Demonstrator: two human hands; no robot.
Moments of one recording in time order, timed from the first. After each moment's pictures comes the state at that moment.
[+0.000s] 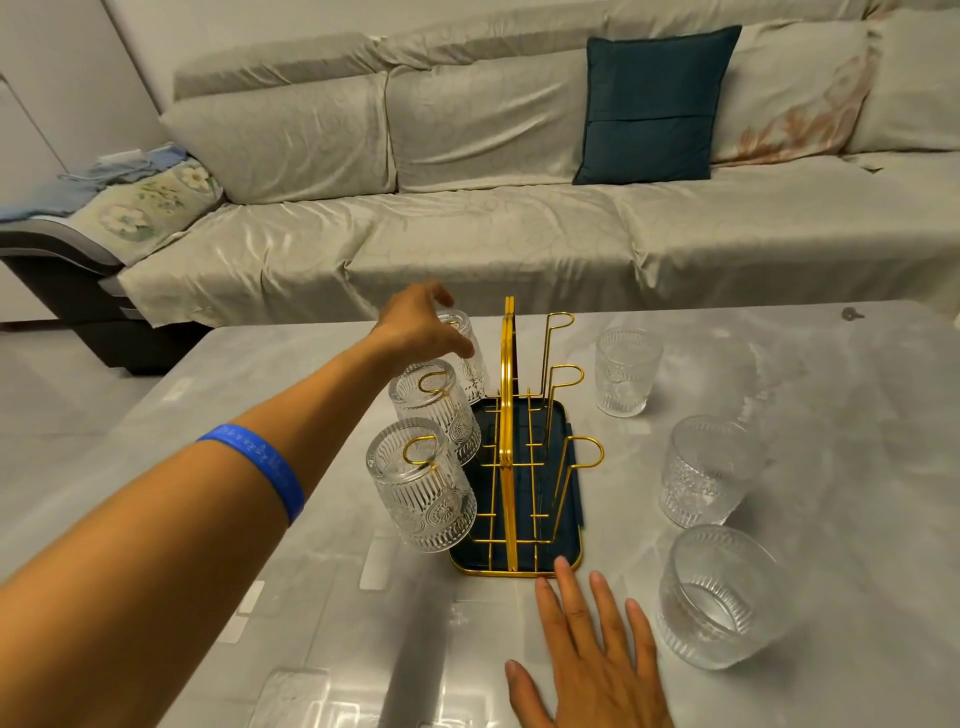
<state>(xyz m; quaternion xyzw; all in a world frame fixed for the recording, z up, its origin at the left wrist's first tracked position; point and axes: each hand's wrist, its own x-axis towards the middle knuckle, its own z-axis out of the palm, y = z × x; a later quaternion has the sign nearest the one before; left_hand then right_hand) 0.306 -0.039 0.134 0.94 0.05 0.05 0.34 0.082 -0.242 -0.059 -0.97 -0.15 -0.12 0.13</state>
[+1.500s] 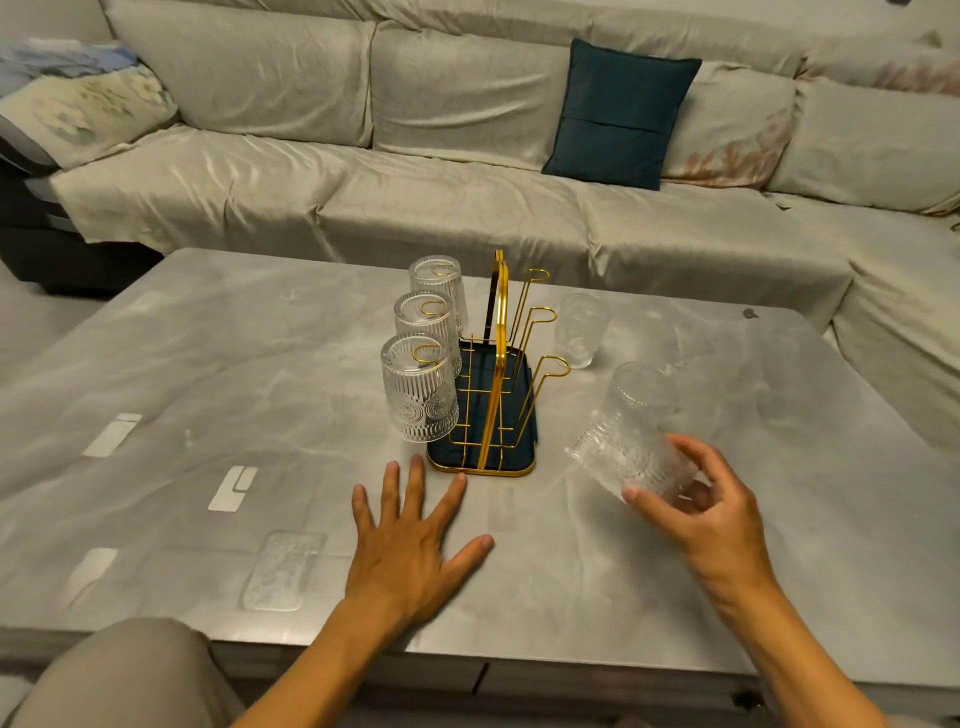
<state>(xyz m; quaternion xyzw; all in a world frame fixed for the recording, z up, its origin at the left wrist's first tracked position) 0.047 -0.070 -0.053 0.99 -0.03 0.00 0.10 0.054 -0.354 0.053 -0.83 0.00 -0.12 0.55</state>
